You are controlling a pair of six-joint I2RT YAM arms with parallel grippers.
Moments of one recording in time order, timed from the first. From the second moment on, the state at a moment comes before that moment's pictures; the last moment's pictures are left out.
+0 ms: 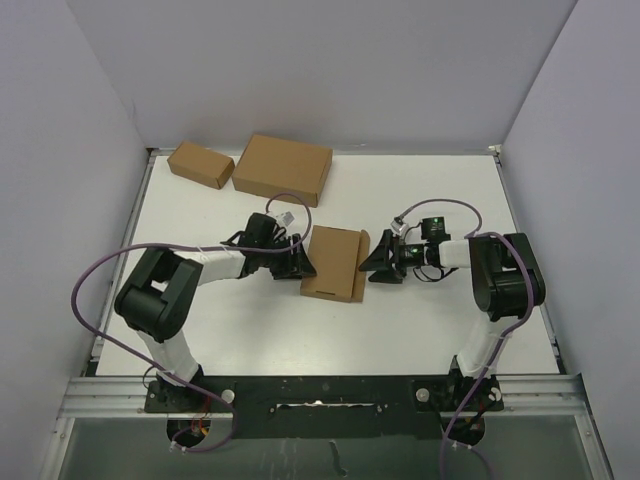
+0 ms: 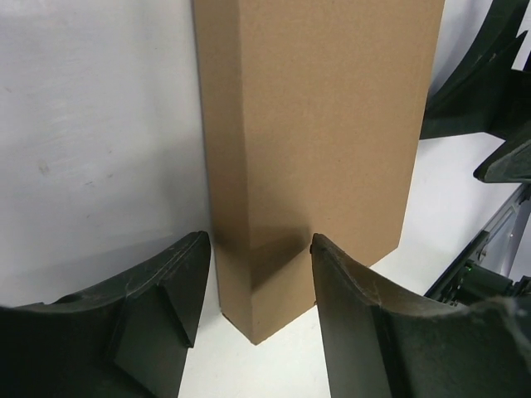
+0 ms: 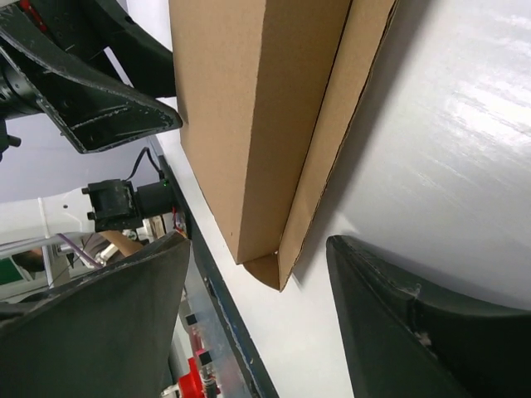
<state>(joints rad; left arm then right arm) -0.48 1.76 0.86 0.05 0.45 -0.65 0.11 1.85 0.82 -0.01 -1.04 0.46</state>
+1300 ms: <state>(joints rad) -0.55 1.84 1.00 -0.02 0.44 -0.64 0.19 1.85 0.90 -0.17 -0.88 0.32</state>
